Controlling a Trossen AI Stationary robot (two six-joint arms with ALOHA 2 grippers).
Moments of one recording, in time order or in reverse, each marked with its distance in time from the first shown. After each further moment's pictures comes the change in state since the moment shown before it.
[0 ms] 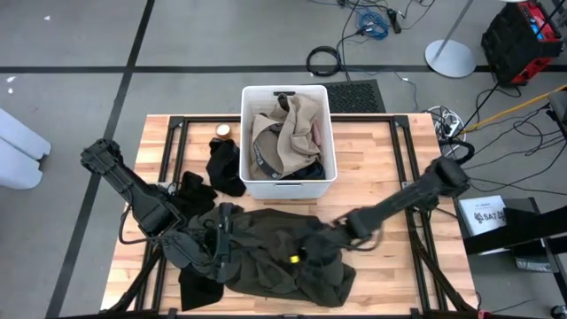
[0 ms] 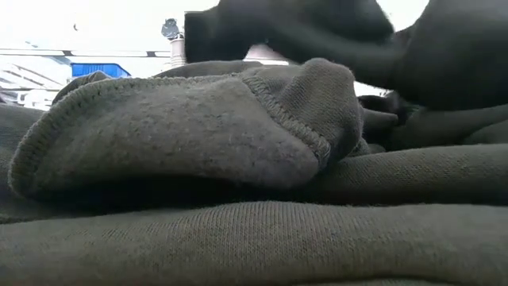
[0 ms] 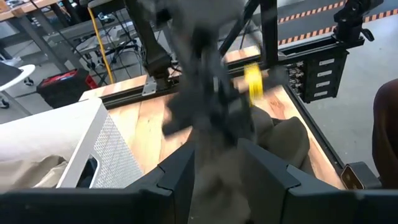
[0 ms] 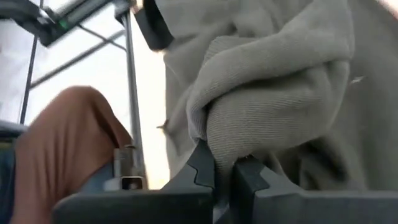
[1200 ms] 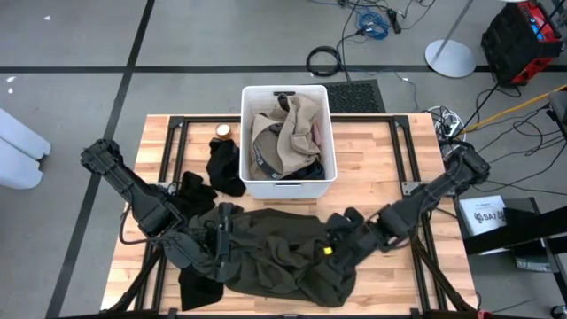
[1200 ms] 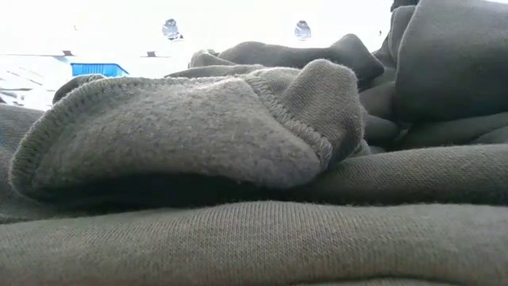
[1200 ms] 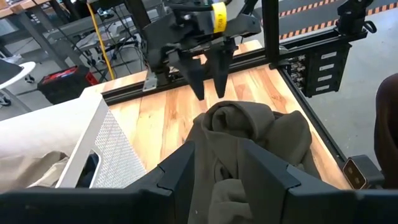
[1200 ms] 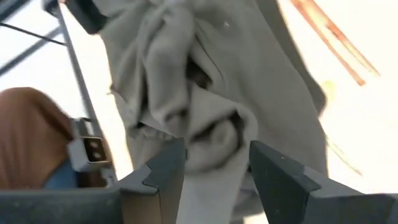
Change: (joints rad) left arm 0.000 0.000 0.000 -0.027 0.000 -0.008; right arm 0.146 -0.229 0.001 -0.491 0.223 0.286
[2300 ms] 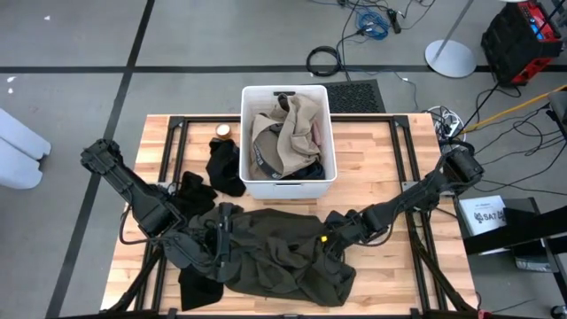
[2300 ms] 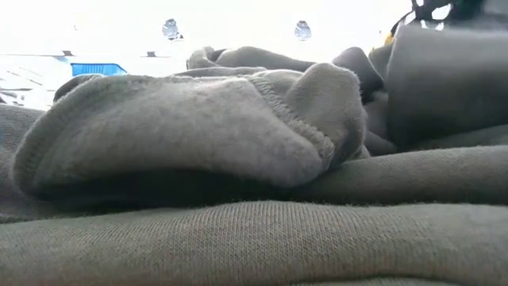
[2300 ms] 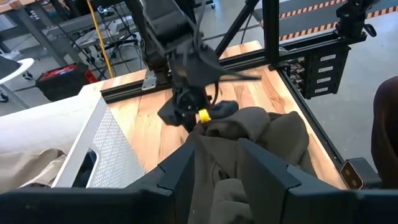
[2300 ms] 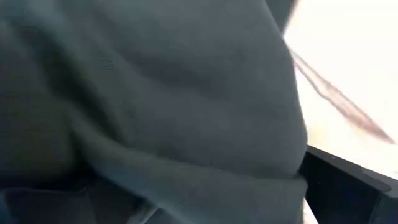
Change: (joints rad) left arm 0.000 0.000 0.000 0.000 0.000 -0.019; right arm -0.135 0.070 -0.500 0.431 -0.198 0.084
